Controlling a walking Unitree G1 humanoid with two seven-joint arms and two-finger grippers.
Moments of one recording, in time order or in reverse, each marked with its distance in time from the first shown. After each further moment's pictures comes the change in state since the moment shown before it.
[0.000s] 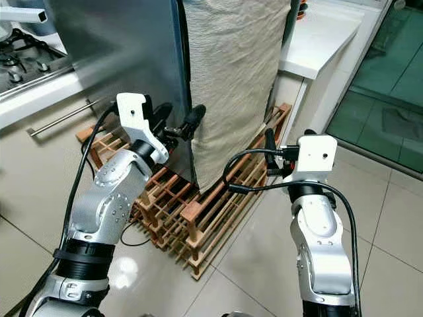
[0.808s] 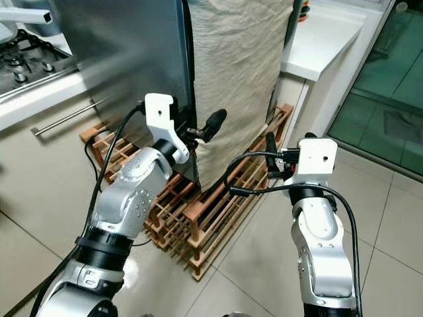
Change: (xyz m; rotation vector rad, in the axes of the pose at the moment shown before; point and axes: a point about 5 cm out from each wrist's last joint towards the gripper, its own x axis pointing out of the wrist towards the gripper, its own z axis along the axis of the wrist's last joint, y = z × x) left arm 0.023 -0.009 -0.016 0.004 0.047 0.035; right arm -0.003 -0.002 -0.004 -0.004 0.015 -0.004
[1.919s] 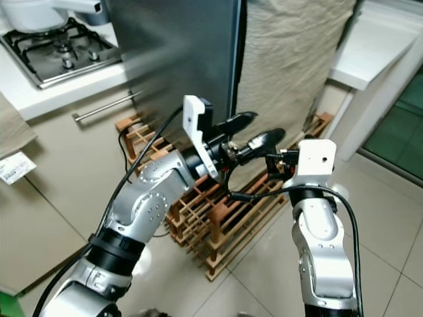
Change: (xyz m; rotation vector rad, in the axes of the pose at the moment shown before) left arm -0.004 -0.070 -0.001 -0.163 -0.005 -0.656; right arm -0.001 -0.001 -0.002 -0.005 0.020 0.003
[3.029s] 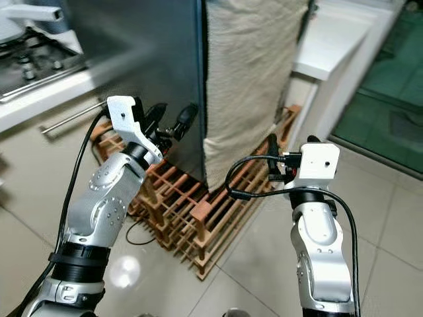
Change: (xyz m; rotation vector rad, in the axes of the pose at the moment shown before) left arm -0.085 0.061 0.029 0.174 -0.091 0.742; right arm -0.004 0.000 -0.003 0.016 -0.036 -0.029
